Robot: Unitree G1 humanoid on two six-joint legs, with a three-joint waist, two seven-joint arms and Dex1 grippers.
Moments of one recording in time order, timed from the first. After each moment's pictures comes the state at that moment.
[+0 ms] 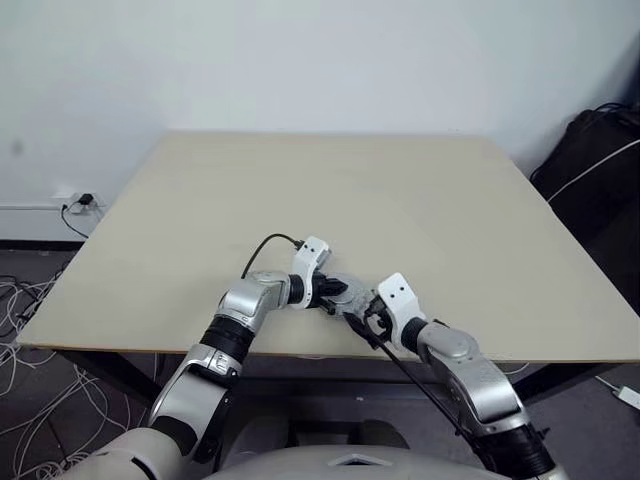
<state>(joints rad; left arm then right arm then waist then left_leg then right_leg) -0.53 0.05 -0.25 0.50 -0.19 0.65 -0.72 0.09 -0.36 0.20 -0.30 0.08 0.61 0.44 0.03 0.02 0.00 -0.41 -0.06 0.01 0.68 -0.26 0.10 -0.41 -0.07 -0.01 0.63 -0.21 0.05</state>
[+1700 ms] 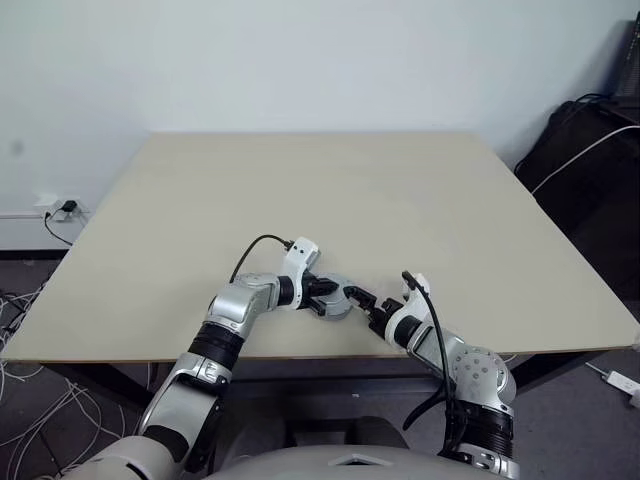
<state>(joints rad) -0.47 0.10 -0.22 0.42 -0.18 0.65 -0.74 -0.06 0.08 -0.37 -0.09 0.84 1.12 0.03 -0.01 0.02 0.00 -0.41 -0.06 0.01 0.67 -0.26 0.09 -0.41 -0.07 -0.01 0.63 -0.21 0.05</state>
